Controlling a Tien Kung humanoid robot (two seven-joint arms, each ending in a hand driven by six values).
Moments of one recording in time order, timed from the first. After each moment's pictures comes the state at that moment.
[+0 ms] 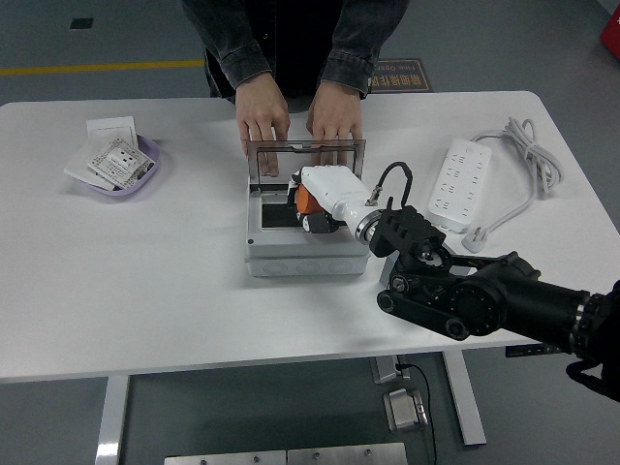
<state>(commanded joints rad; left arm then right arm) -0.01 0.23 -0.52 -0.18 0.56 -0.04 0.35 0.91 -0.13 0.16 0.96 -1.55 -0.43 -0.18</state>
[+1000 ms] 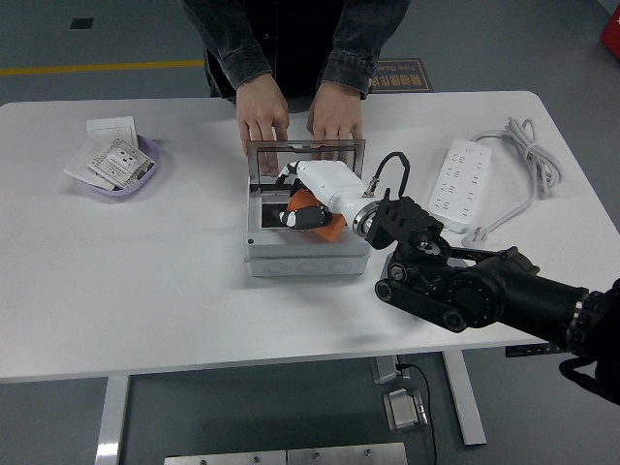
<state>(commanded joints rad) -0.02 0.22 -0.41 -0.18 0.47 -0.05 0.33 0.90 -0.13 0.23 0.96 -1.56 -0.37 -0.14</state>
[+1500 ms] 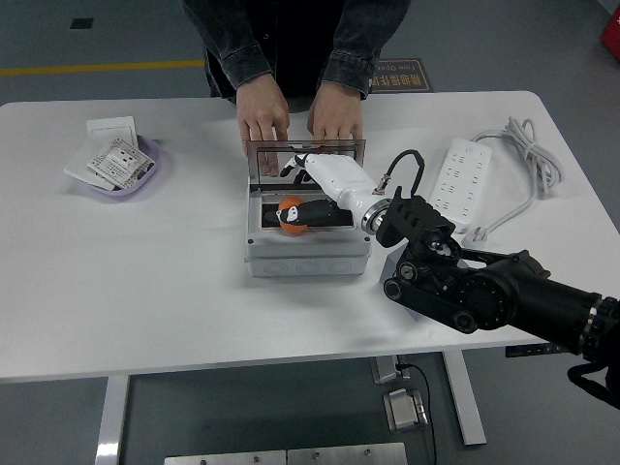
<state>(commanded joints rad) -0.02 0.22 -0.38 -0.18 0.45 -0.05 0.33 0.85 -0.18 0.32 1.04 -1.60 -0.37 -0.14</state>
